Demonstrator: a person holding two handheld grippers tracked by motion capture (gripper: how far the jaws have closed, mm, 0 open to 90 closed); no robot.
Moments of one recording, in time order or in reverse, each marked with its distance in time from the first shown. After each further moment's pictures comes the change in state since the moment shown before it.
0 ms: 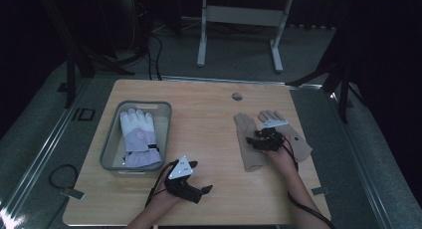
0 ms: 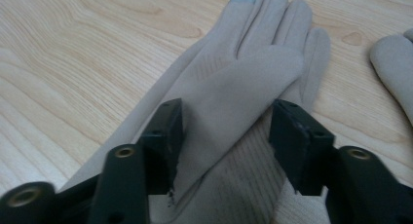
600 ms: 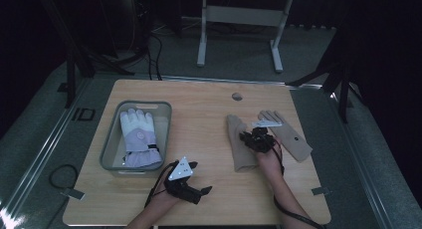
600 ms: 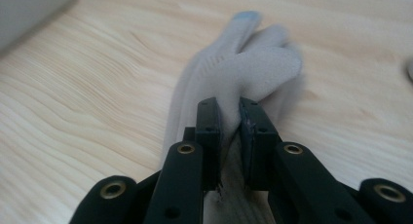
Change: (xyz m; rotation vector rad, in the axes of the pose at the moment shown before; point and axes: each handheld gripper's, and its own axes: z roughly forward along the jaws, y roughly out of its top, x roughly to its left) left arm 0.001 -0.004 0.001 0.005 0.003 0.012; right arm 0.051 0.024 -0.012 -0.067 -0.026 0.158
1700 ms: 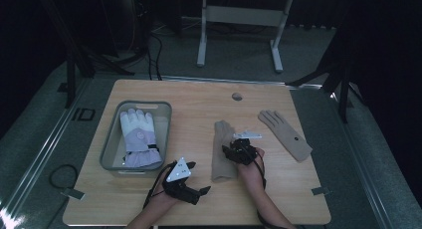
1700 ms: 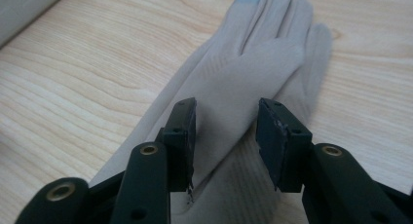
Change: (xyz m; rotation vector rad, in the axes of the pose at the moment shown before) left arm 0.000 -0.003 -0.004 -0.008 0.016 0.007; right arm 0.059 -0.021 0.019 0.040 -0.032 0.031
